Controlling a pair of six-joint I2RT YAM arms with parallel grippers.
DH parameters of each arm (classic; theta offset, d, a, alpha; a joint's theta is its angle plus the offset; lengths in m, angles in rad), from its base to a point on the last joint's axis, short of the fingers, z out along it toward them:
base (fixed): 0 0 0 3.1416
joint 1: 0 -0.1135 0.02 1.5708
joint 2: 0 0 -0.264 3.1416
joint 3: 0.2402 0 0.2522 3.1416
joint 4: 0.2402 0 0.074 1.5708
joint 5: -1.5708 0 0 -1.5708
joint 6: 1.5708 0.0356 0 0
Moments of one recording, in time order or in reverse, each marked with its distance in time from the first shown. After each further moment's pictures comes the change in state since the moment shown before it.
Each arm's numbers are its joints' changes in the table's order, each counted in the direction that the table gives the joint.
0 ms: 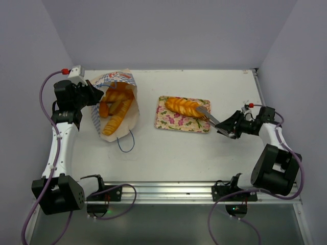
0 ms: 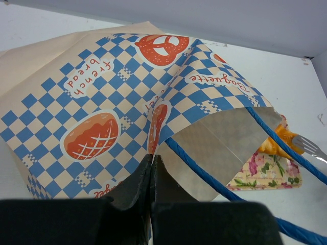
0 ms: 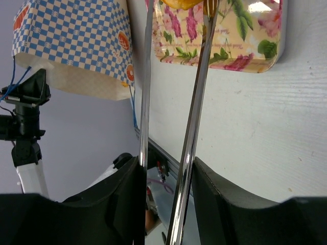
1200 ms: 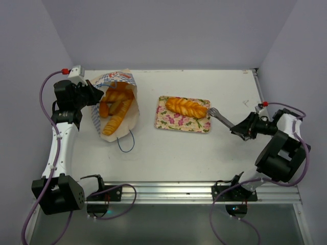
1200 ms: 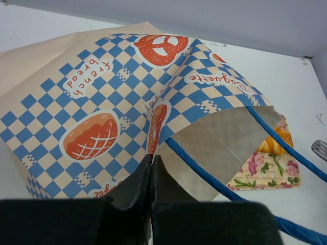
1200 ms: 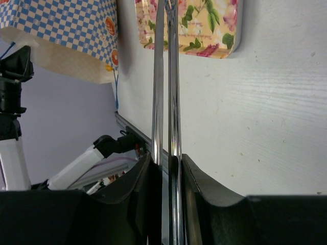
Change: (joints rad) left arm 0.000 0.000 0.000 -0.002 -0.002 0.000; right arm 0.231 0.180 0.267 0.598 -0.016 -0.661
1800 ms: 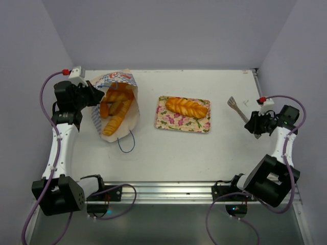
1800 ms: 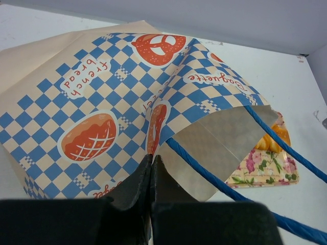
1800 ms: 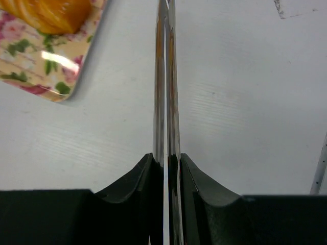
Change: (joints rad) left arm 0.000 -0.009 -0.011 -0.006 -0.017 0.000; right arm -0.011 -0.318 -0.152 -0.565 -0.371 -0.281
